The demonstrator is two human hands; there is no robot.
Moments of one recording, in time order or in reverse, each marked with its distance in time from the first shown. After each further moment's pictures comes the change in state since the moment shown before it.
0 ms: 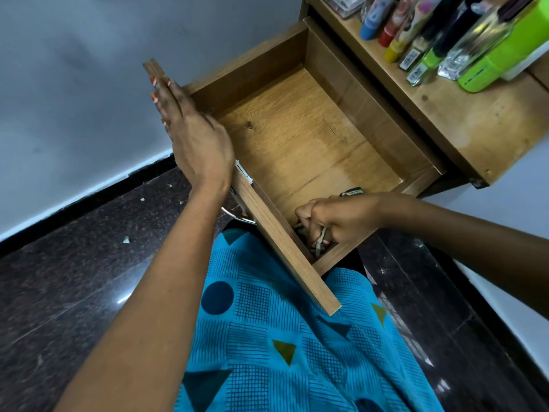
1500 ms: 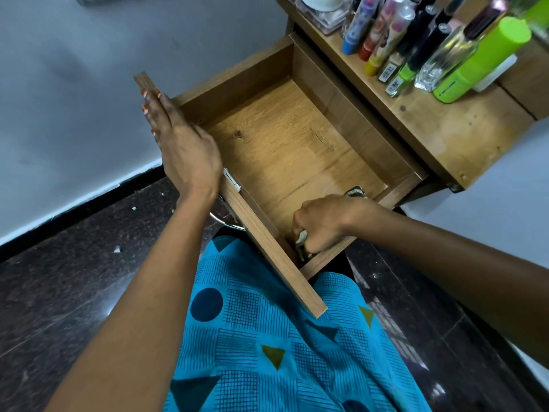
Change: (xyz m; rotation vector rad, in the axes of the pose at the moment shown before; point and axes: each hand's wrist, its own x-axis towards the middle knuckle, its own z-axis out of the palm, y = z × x) left_hand 0.002 -0.002 0.001 0.003 0.004 0.001; right_hand 0.002 -0.033 -0.013 -0.164 -0.067 0.362
